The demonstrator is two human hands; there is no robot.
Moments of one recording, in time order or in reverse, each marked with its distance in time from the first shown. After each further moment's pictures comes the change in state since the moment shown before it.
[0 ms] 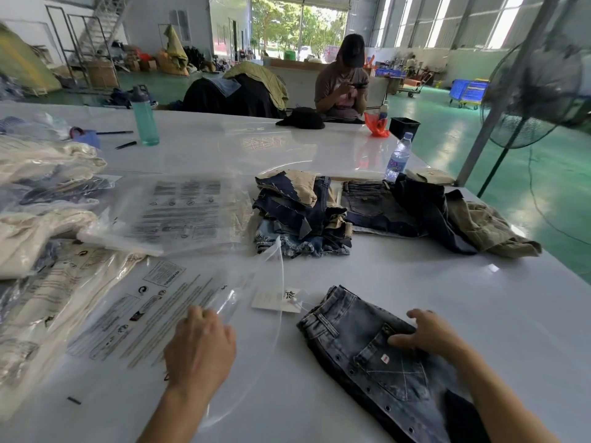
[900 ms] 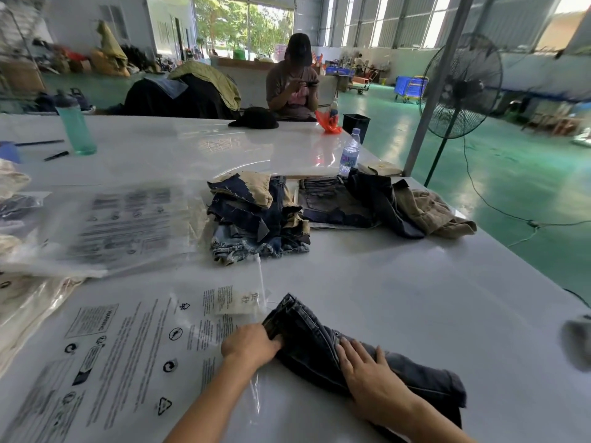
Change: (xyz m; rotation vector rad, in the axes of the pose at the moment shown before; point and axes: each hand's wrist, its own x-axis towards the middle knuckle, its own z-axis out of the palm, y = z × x) left_hand 0.029 0.110 0.069 -0.004 -0.540 0.241; right_hand -0.104 -0.041 0.057 -0.522 0.073 -0.335
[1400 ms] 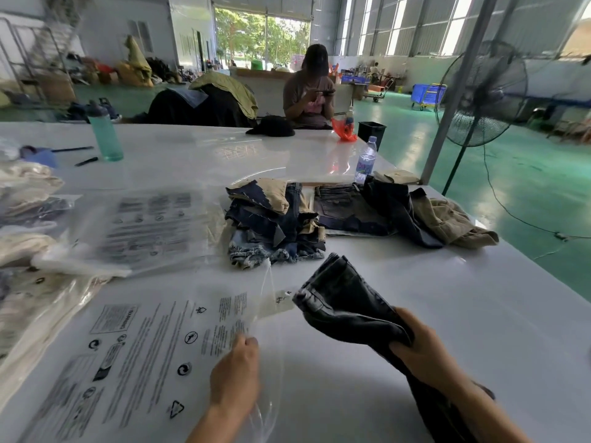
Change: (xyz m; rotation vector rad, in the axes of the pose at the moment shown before) left_hand -0.053 -0.042 0.008 -0.058 0.358 0.090; right_hand 0.008 0.064 -0.023 0.928 0.506 0.129
